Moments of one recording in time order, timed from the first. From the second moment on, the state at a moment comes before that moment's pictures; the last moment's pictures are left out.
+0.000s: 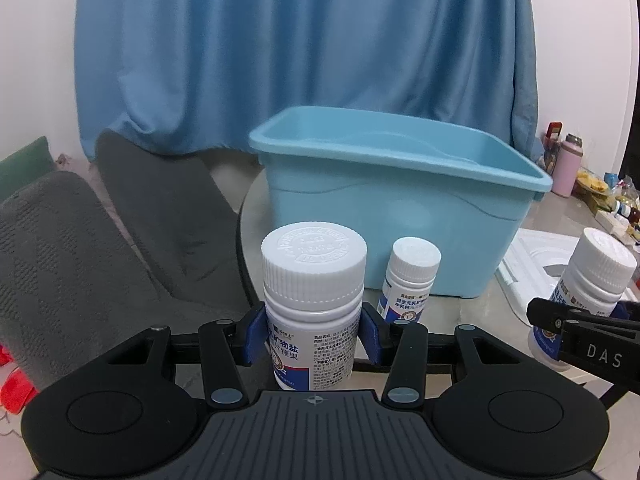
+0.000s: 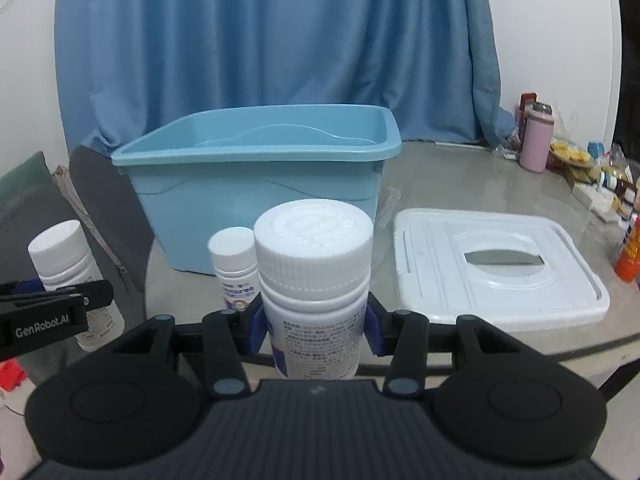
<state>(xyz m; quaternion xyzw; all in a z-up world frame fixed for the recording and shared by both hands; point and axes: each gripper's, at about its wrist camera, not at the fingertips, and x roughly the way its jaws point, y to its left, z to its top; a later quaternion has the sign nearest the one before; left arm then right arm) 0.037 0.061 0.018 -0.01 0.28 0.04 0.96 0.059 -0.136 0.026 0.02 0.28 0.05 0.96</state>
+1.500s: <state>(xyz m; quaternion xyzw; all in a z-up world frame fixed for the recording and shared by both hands) 0.218 0.053 0.125 0.00 0.25 0.00 0.97 0.208 -0.125 0.108 0.02 0.24 0.05 0.97</state>
